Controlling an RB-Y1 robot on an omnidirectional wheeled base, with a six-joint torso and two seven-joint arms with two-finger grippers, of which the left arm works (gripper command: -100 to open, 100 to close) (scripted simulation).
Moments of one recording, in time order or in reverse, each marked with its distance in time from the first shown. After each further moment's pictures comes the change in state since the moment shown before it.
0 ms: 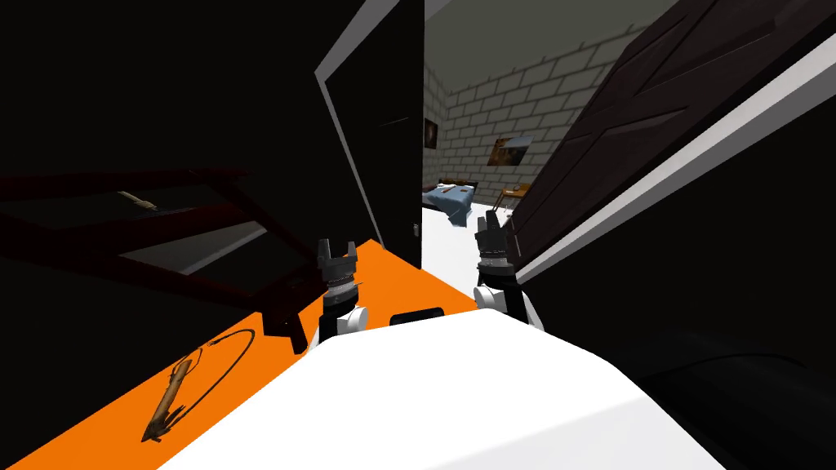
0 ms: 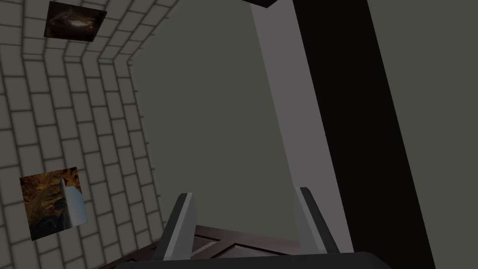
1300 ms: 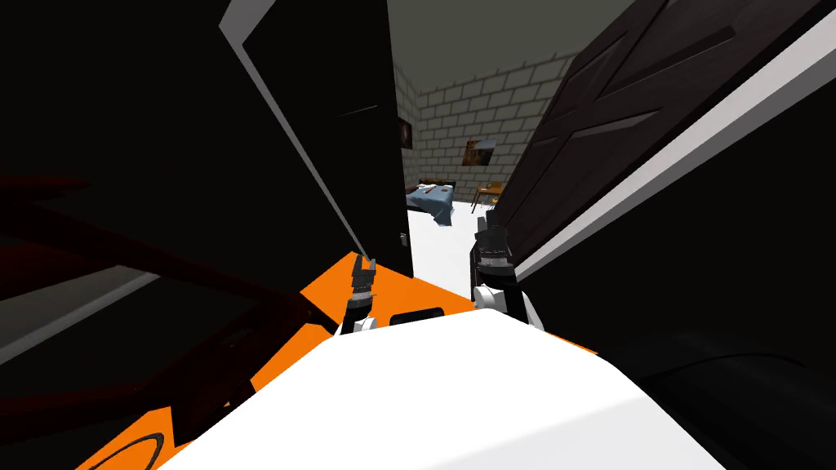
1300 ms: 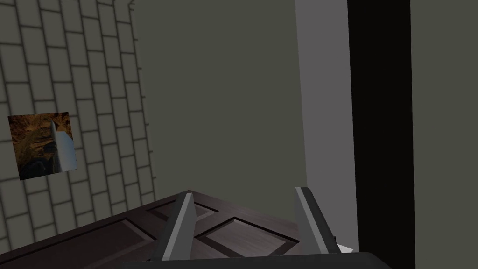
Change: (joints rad) arm -0.042 0.092 -0.101 0.352 0.032 -0.065 -0.040
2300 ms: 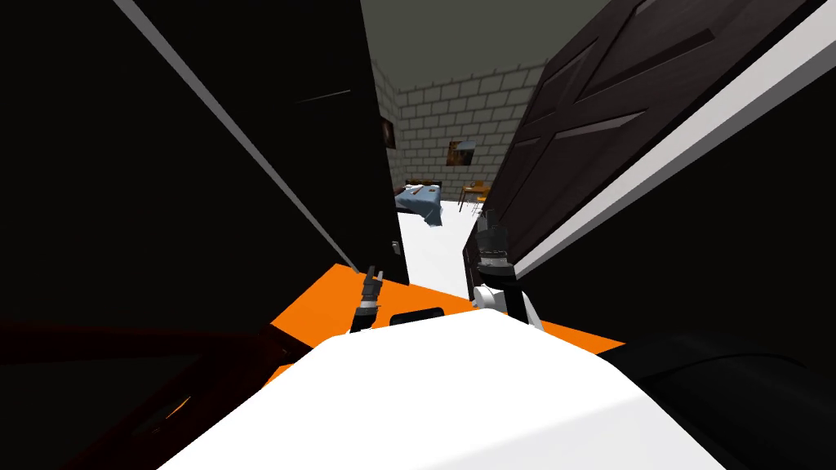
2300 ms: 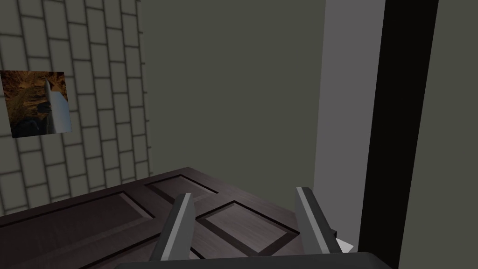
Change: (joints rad) arm -0.030 0.051 -0.071 0.242 0.021 -0.039 -0.030
